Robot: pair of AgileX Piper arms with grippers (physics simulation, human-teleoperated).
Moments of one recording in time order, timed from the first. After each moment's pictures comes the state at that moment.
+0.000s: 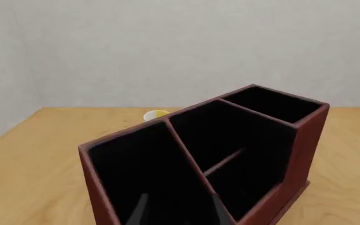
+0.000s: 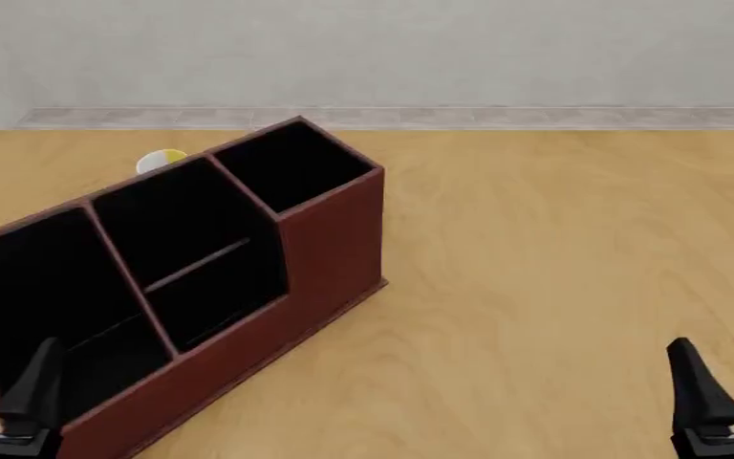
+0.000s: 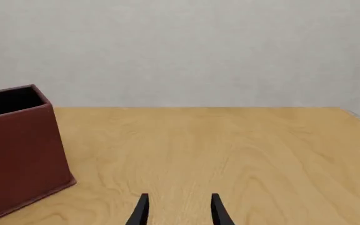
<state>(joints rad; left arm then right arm) 0.00 0.00 0.00 0.00 0.00 0.00 0.00 0.00 0.00 0.00</state>
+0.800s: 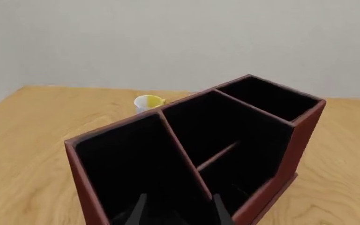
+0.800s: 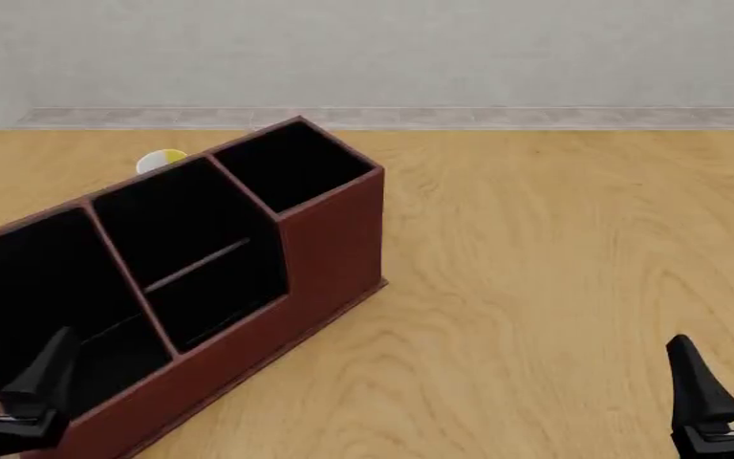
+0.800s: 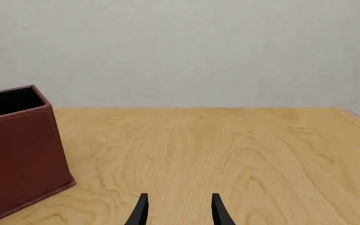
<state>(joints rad) -0.03 0.14 -0.06 0.02 -0.06 0.00 0.02 -0.01 -0.01 0.00</state>
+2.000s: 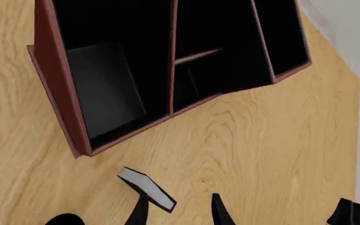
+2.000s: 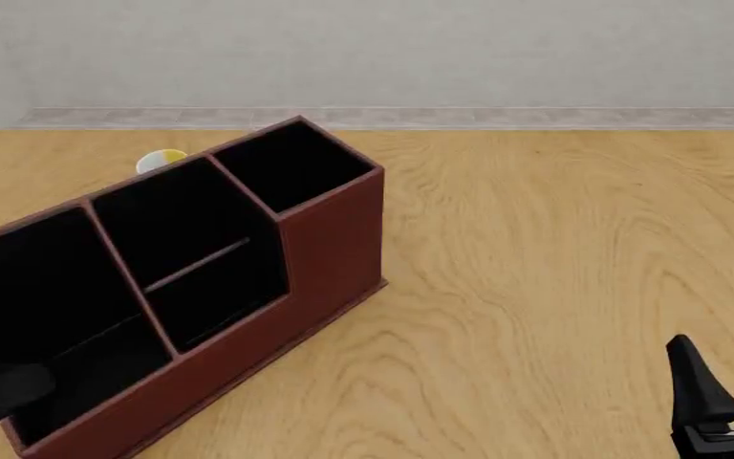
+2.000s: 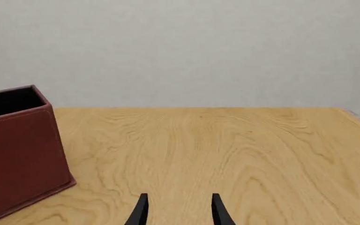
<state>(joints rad) -0.37 0.39 -0.77 1.21 -0.87 0.00 0.02 -0.01 -0.01 0.00</state>
